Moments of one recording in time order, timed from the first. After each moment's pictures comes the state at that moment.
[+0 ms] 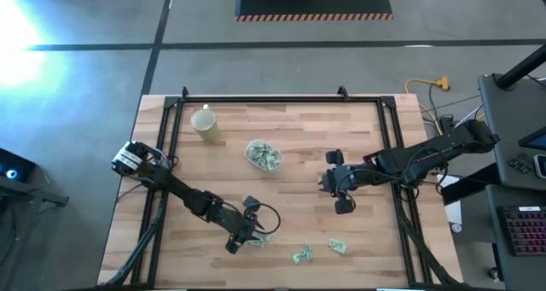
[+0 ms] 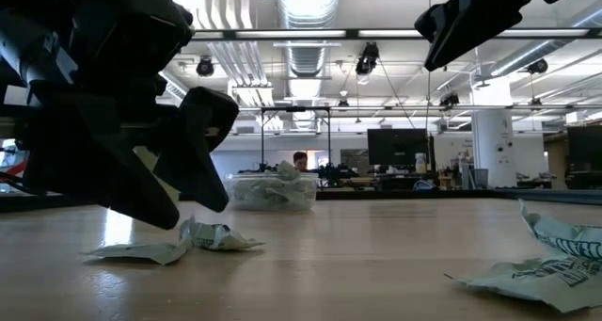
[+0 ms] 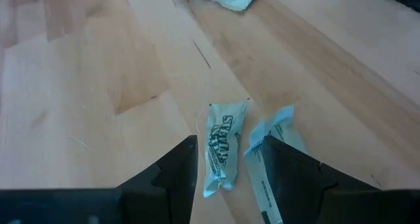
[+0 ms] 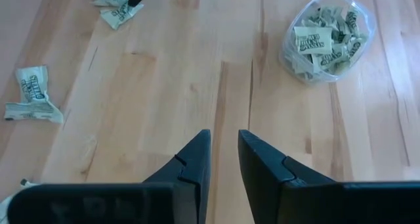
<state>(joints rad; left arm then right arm) -0.49 1.77 0.70 0.46 -0.11 0.09 0.28 1.24 0.92 -0.57 0.19 0.08</state>
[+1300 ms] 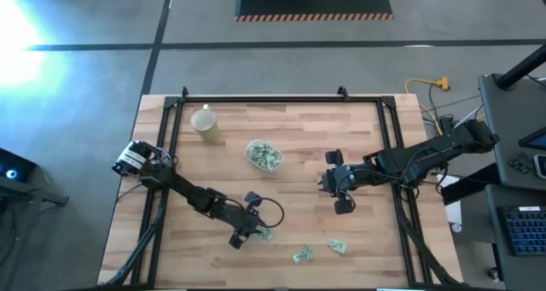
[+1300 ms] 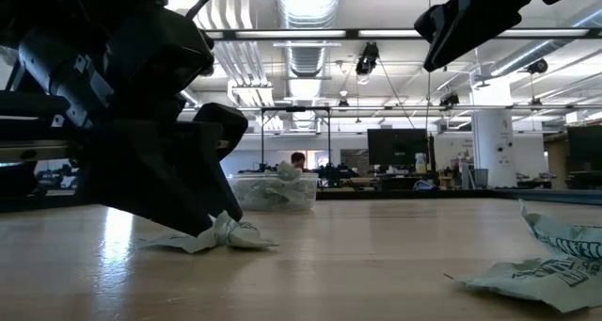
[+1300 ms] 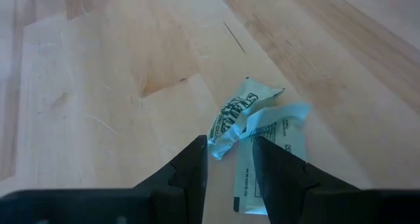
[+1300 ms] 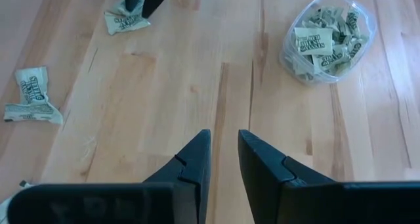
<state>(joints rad) -0.44 1.80 0.70 0.46 -0.11 0.09 0.28 1.25 0.91 -0.56 0.19 0.08</state>
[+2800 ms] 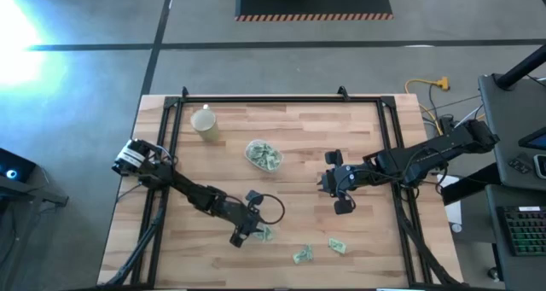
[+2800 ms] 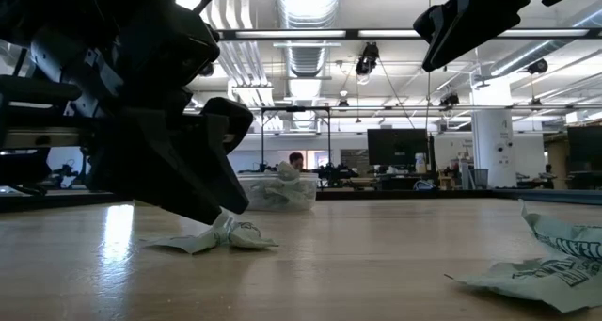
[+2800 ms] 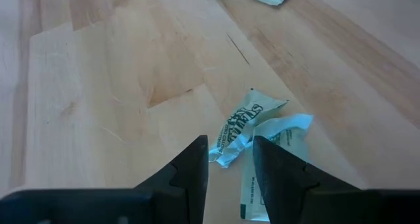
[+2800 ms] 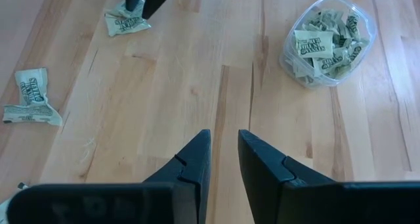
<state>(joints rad) -0.42 1.78 0.70 0.46 -0.08 0.10 0.28 1.25 0.91 -0.54 0.19 0.07</state>
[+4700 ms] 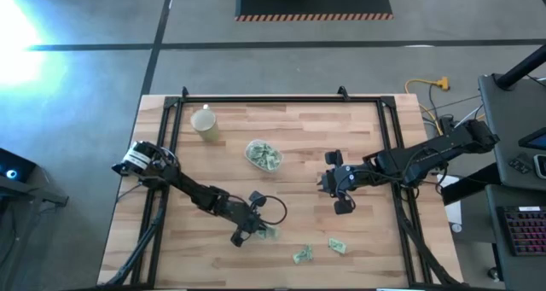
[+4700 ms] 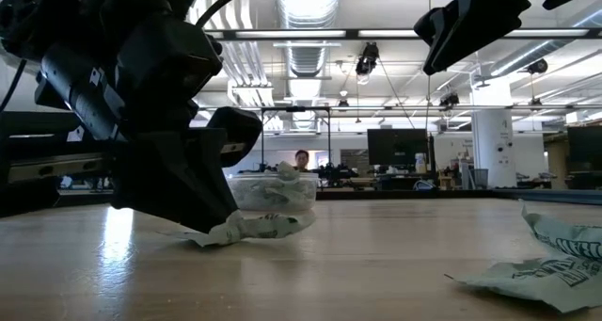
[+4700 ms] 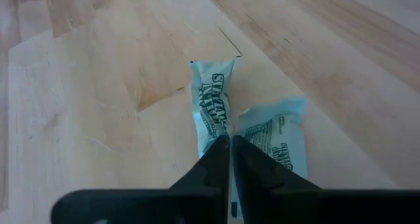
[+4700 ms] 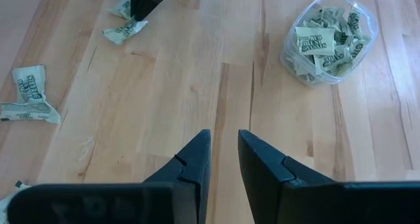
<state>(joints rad) -0.40 1.84 0.71 0.51 -0.04 0.20 0.28 1.25 0.89 -0.53 0.19 0.07</state>
